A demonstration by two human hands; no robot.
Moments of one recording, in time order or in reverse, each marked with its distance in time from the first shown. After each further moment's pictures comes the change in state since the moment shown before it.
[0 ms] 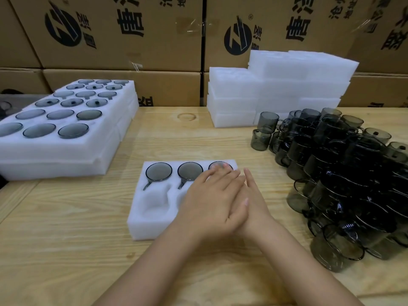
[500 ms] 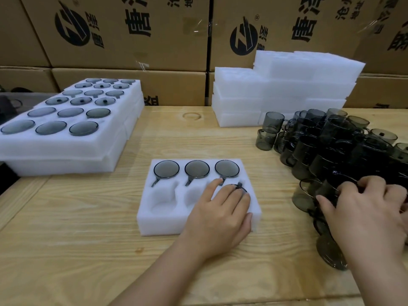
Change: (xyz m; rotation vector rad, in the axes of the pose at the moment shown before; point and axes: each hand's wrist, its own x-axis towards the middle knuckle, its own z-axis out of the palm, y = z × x) left_hand -0.026 -0.001 0.031 0.297 0.377 0.187; right_hand -0.096 0.078 -0.019 0.003 0.282 0.912
